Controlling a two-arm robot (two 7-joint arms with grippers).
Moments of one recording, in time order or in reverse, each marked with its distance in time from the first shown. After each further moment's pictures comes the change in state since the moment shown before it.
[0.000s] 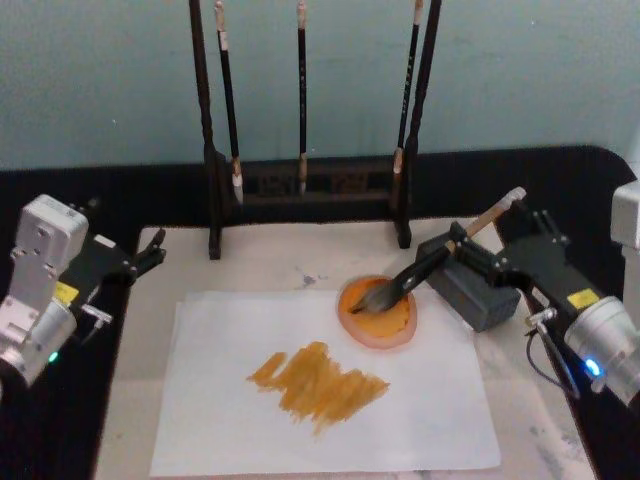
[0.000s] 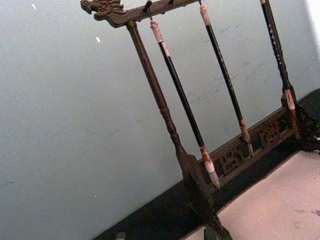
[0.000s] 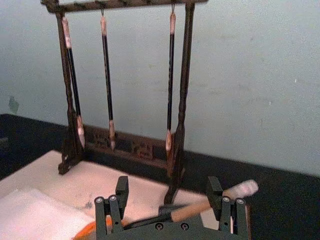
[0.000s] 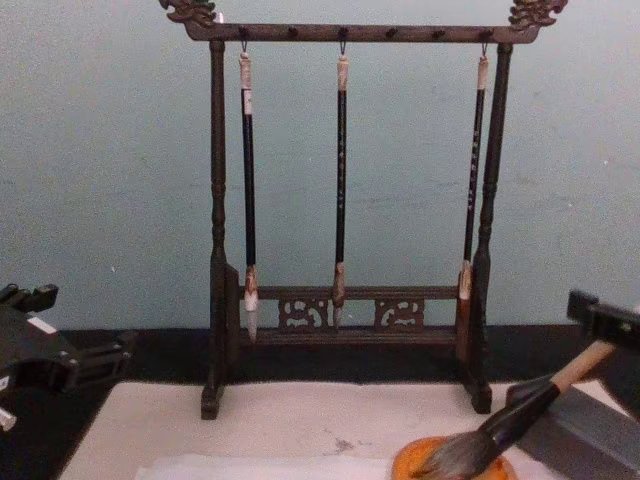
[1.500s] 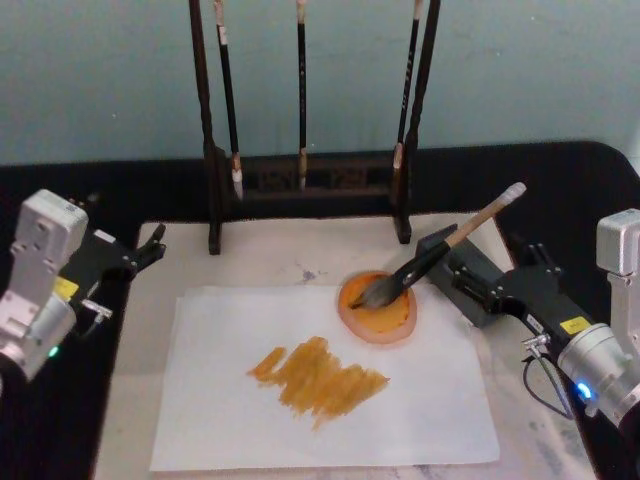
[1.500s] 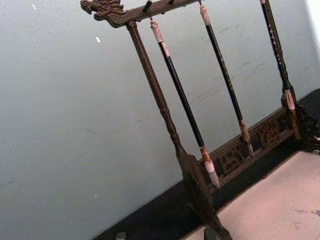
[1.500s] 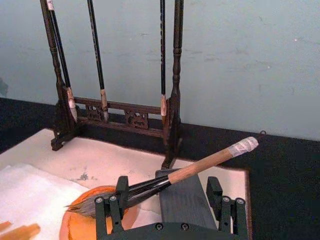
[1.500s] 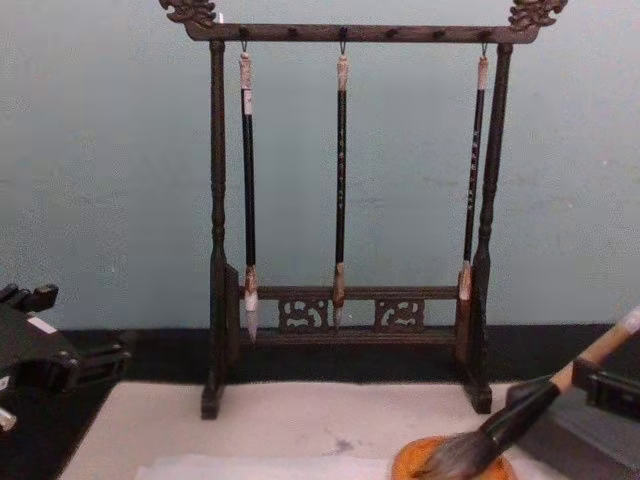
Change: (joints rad) left arm 0.000 0.000 0.000 0.000 0.000 0.000 0.000; right arm -0.039 -0.054 0.016 0.070 -0.024 0.009 0.017
